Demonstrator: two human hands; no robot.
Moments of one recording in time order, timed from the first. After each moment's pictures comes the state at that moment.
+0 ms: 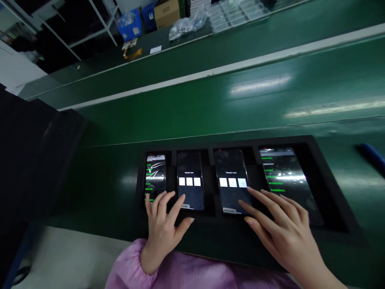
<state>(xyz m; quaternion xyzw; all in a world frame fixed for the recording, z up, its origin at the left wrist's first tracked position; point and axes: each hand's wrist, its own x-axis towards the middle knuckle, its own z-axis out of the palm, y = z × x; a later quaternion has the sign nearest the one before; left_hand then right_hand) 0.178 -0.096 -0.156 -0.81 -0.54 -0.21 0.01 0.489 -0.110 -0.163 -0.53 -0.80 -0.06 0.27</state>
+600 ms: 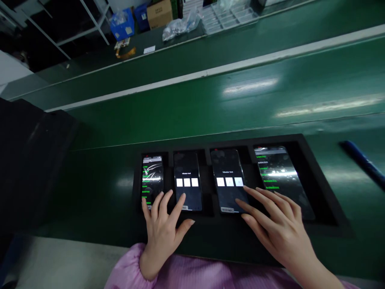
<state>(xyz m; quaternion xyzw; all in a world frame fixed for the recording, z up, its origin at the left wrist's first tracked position) 0.176 -0.096 -0.160 -0.84 -0.53 -0.12 0.07 0.487 -0.109 -0.161 -0.54 -0.80 -0.06 0.27</state>
